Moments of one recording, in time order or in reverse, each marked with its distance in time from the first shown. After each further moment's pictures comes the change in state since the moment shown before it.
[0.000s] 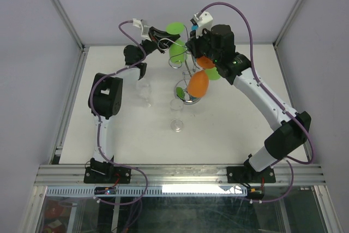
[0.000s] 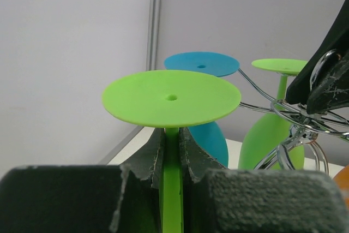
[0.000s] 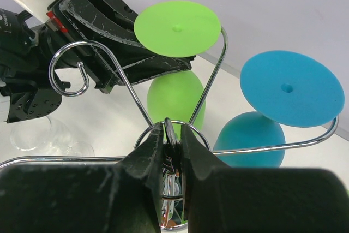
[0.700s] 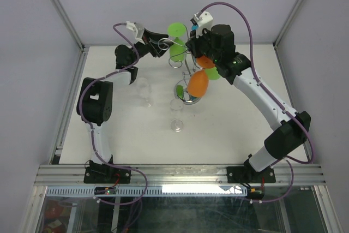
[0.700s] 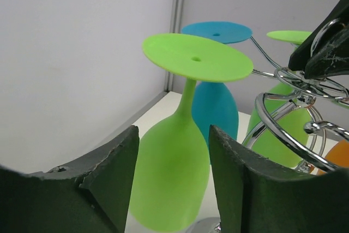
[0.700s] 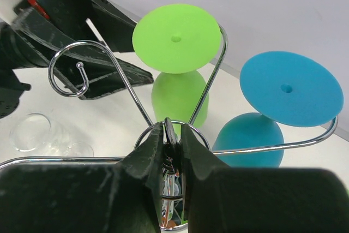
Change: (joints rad) left arm 0.042 -0.166 -0.208 -0.145 0.029 0.144; right arm 0.000 0.002 0.001 0.003 0.000 0.000
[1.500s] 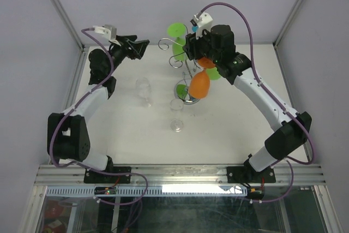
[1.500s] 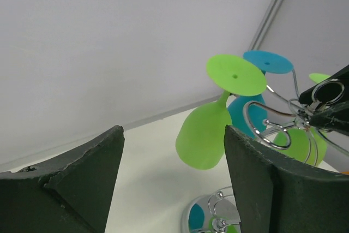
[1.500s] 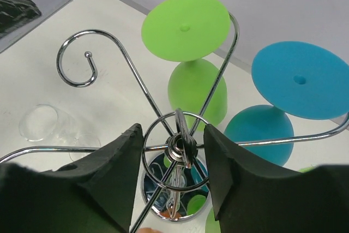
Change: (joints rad) left arm 0.114 -0.530 -0.350 -0.438 -0.289 0.124; right arm 0.001 -0.003 0.006 -0.034 -0.018 0.014
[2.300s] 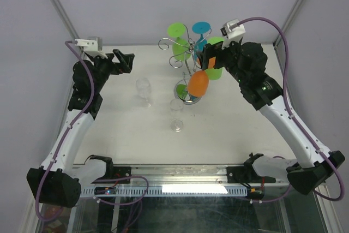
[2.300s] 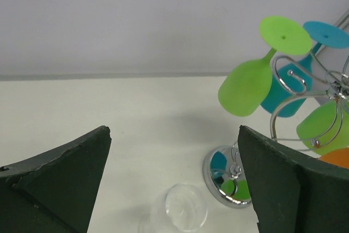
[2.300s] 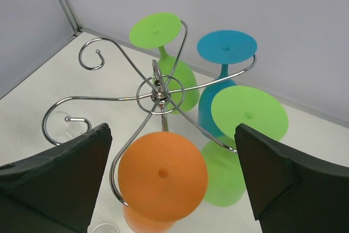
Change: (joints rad) left arm 0.000 -0.487 -0.082 -0.670 -0.330 0.121; right arm 0.005 -0.374 -0.232 0.036 0.145 0.056
